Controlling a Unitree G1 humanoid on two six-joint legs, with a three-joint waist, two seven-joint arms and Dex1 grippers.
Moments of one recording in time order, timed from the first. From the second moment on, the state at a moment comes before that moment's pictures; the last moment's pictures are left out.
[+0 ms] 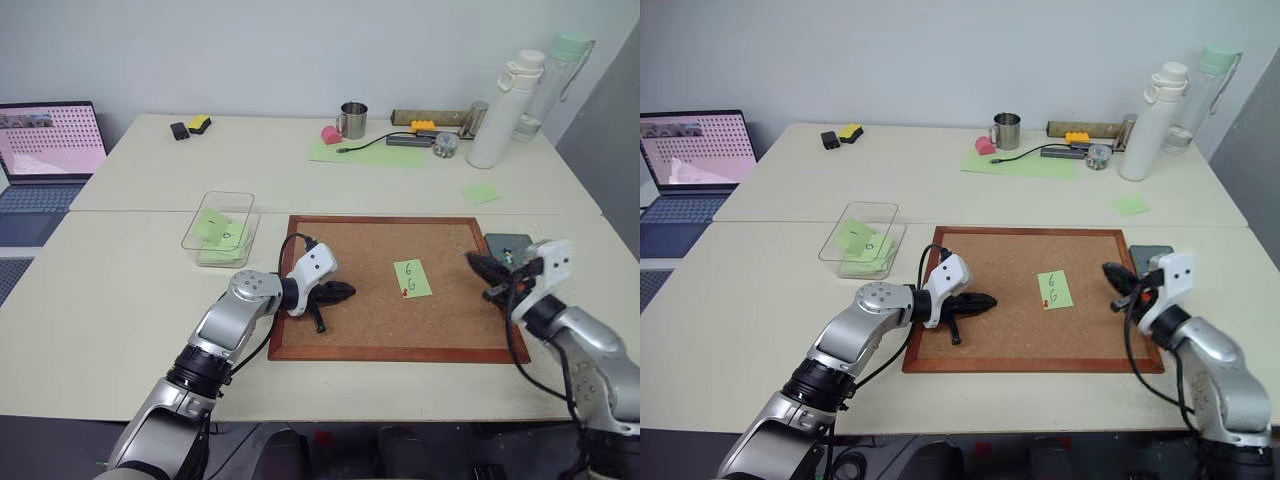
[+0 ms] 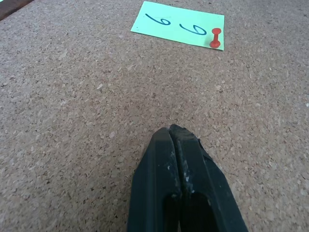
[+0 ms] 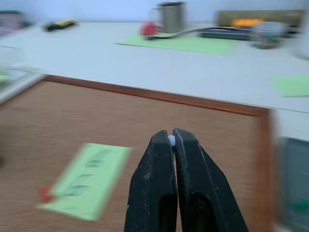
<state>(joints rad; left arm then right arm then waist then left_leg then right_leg) -0.50 0.41 -0.32 0.11 -0.13 0.45 -0.93 -0.11 -0.54 -0.32 -0.18 0.46 0.45 0.49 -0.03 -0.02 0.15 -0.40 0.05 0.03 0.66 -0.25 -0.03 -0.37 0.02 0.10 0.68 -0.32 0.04</state>
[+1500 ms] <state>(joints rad) -0.49 0.43 -0.32 0.09 -0.13 0.46 -0.93 -0.06 -0.44 -0.02 -0.33 0.45 0.53 0.55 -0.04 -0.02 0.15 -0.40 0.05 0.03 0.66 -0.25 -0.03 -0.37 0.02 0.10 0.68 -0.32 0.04</state>
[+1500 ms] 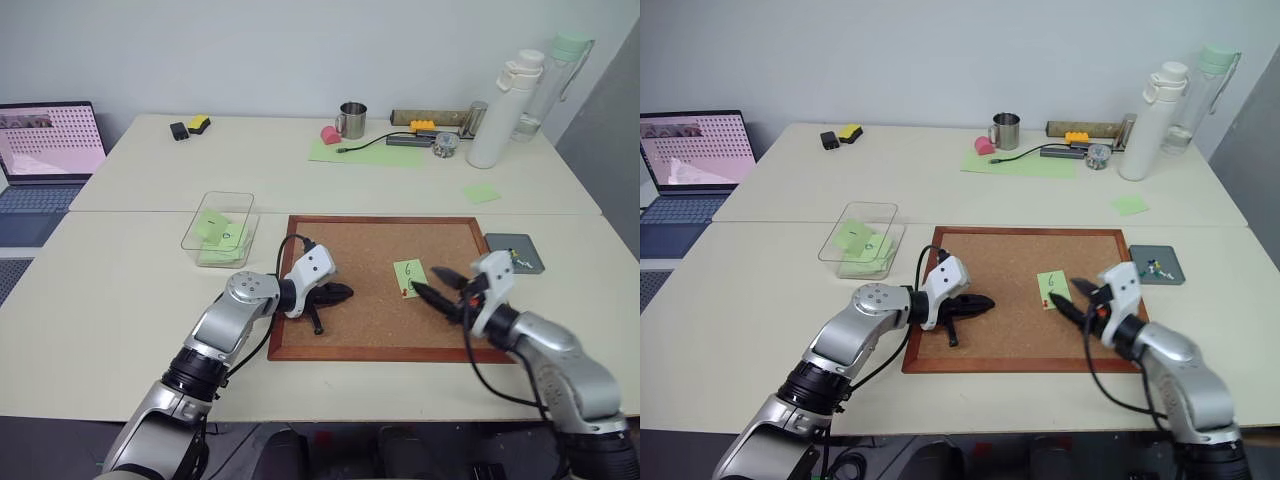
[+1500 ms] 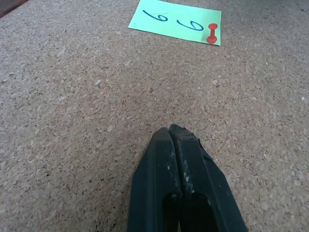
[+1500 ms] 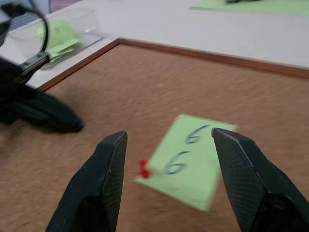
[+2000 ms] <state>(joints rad) -0.49 0.43 -0.31 0.07 -0.13 0.47 -0.93 -0.09 -0.37 0.06 -0.27 0.33 0.54 0.45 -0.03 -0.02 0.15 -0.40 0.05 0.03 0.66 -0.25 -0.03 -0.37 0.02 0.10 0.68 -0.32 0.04</state>
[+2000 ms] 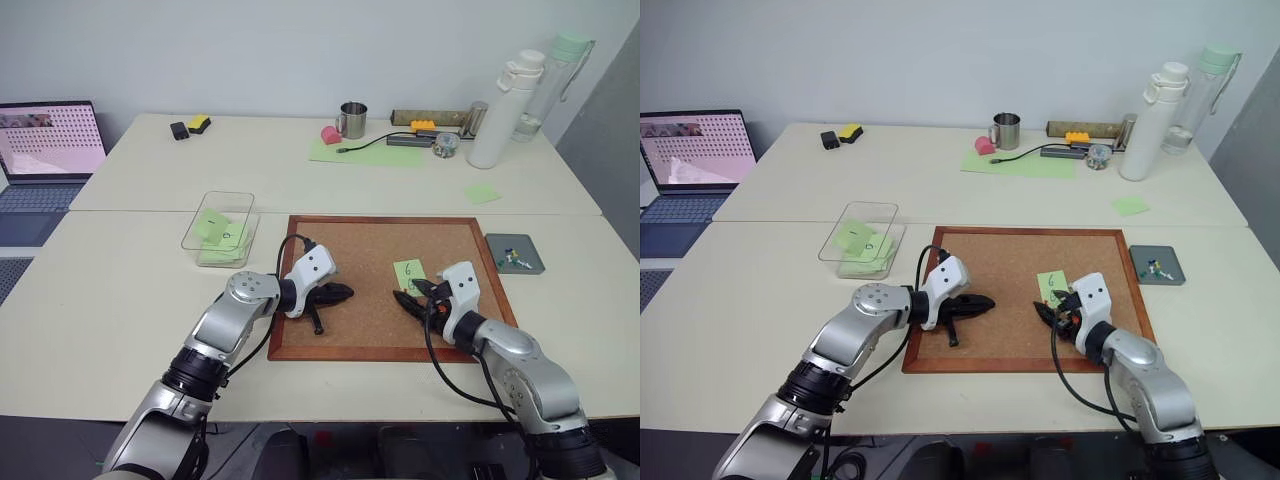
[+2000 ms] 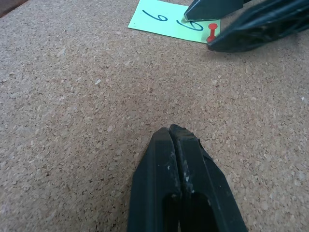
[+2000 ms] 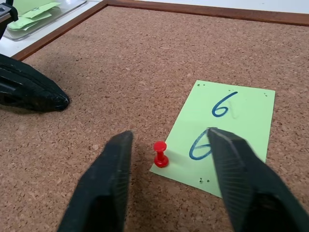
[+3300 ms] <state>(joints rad) -0.54 0.18 0.08 0.02 -0.61 0.98 -0.78 -0.14 -0.50 0.06 -0.39 0.26 0.49 0.53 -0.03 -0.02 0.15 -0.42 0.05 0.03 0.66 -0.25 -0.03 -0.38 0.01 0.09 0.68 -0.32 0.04</state>
